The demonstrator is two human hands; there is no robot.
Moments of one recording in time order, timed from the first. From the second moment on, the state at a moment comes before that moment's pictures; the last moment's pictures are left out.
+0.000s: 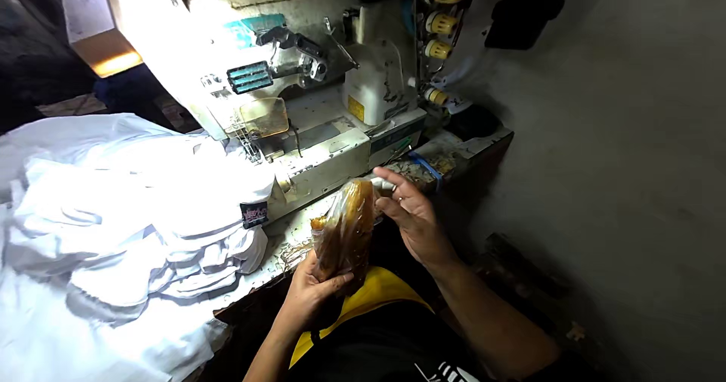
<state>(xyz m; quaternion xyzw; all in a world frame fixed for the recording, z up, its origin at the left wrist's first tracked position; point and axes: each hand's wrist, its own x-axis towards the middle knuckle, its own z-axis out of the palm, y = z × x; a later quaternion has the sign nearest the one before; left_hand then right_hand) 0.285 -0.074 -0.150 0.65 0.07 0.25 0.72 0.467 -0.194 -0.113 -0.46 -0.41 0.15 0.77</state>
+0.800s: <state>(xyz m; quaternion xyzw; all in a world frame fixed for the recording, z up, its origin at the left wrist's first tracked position) 0.275 -0.063 -0.150 0.50 0.12 0.25 0.82 0.462 -0.221 -0.140 -0.56 -0.57 -0.17 0.59</state>
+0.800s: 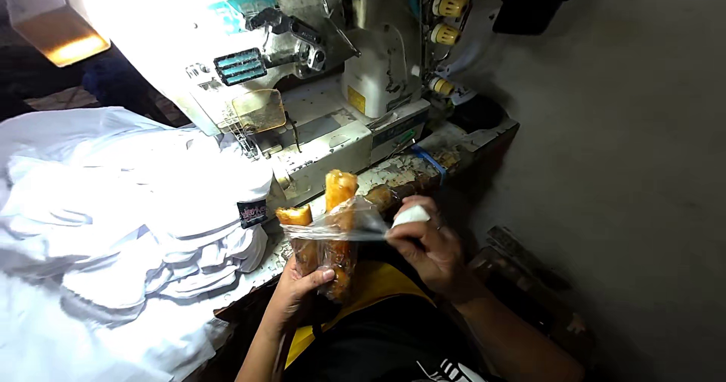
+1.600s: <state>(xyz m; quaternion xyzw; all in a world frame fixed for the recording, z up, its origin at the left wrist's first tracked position) 0.259 -0.082 -0.131 0.65 0.01 0.38 0.66 0.402 -0.199 -0.136 -0.47 -0.52 0.00 0.71</state>
